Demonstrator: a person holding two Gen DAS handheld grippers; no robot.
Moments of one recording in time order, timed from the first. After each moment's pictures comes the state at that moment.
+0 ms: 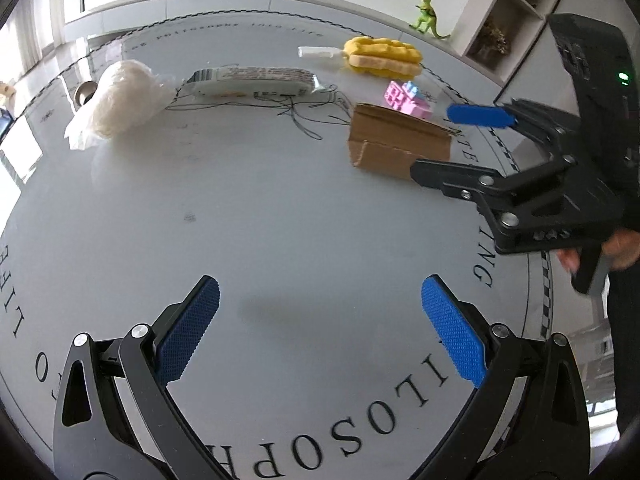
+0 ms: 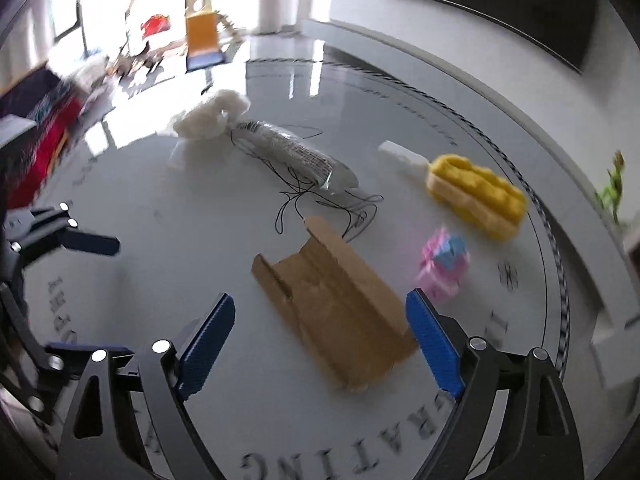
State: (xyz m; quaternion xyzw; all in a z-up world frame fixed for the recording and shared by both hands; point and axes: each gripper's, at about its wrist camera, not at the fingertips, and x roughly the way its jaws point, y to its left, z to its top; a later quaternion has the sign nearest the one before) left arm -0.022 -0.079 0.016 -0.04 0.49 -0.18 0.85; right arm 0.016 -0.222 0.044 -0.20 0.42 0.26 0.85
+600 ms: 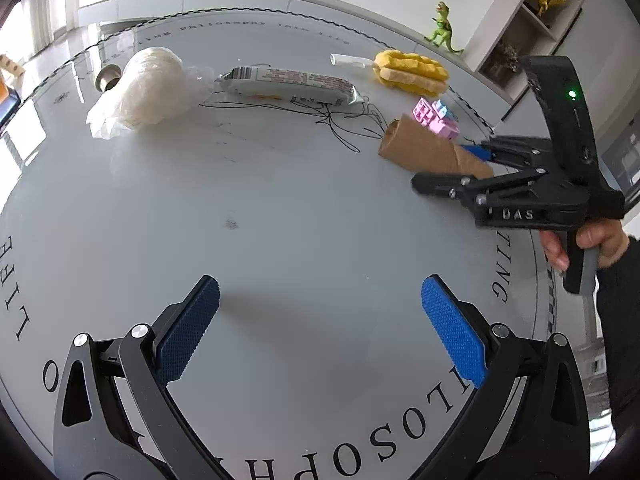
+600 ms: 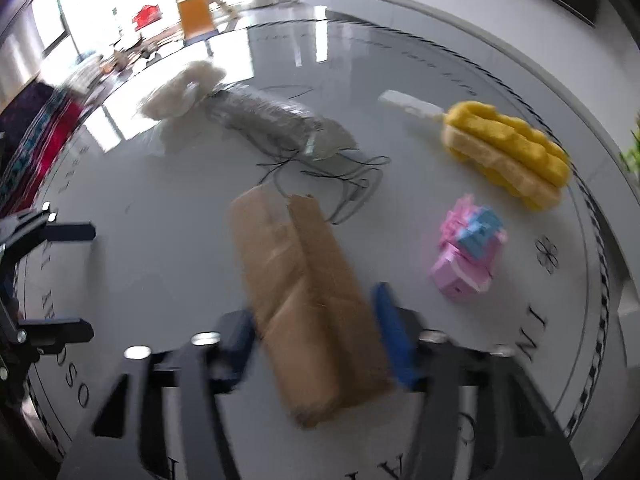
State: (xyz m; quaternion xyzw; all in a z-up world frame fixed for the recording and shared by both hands) left arm -0.011 -0.054 0.013 -0.07 0.49 -0.16 0.86; right arm 0.046 -0.233 0.019 -0.14 0.50 0.26 0.82
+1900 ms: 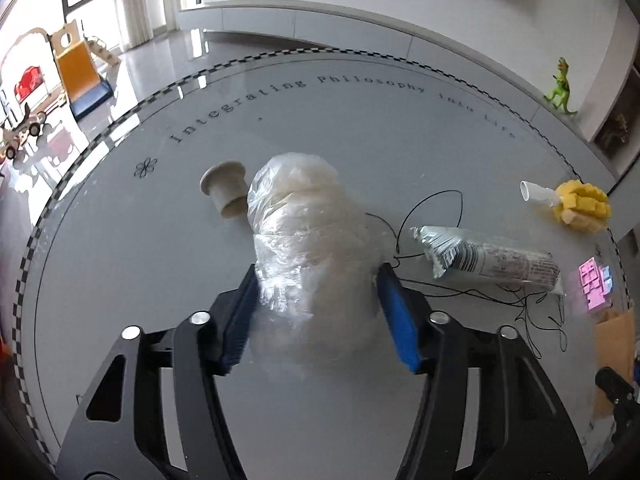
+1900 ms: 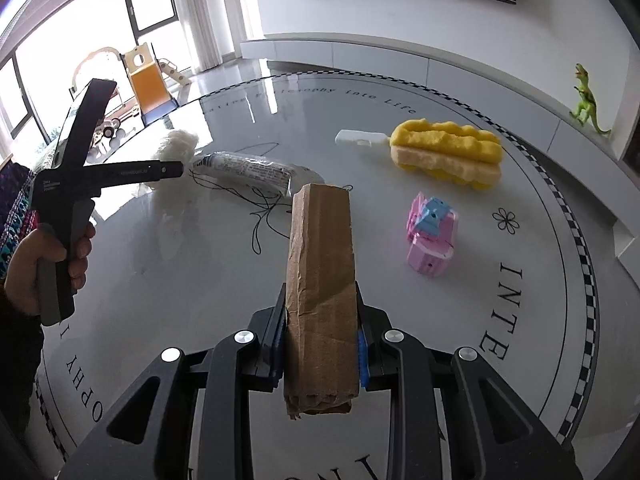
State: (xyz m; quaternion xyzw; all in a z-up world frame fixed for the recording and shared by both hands) left arm 0.123 0.020 0.018 -0.07 0.45 0.04 0.89; right arm 0.015 -0.246 0.042 -0.05 0.44 0.19 0.88
